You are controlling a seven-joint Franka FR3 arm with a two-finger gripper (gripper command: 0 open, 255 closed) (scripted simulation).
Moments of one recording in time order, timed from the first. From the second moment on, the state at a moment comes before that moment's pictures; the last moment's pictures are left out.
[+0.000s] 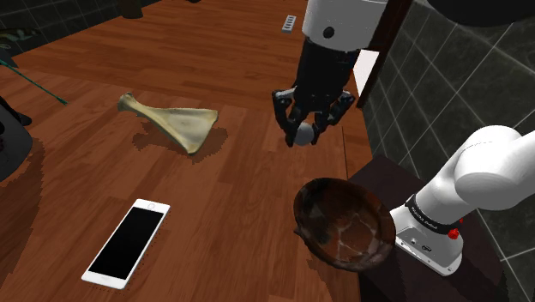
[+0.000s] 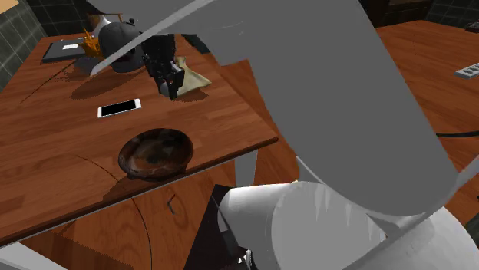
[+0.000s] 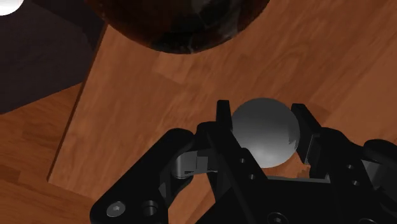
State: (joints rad) arm 0.13 -0.51 0.62 -2.15 0.37 1.77 1.03
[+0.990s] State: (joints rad) arm 0.30 -0.78 0.67 -2.38 0.53 1.76 1.13
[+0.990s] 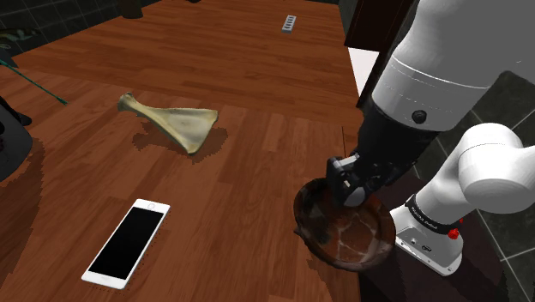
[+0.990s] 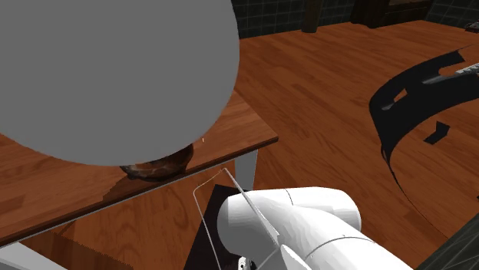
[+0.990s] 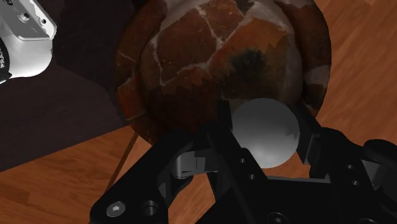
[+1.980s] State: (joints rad) arm 0.30 -0.78 0.70 -2.45 0.56 1.83 1.11
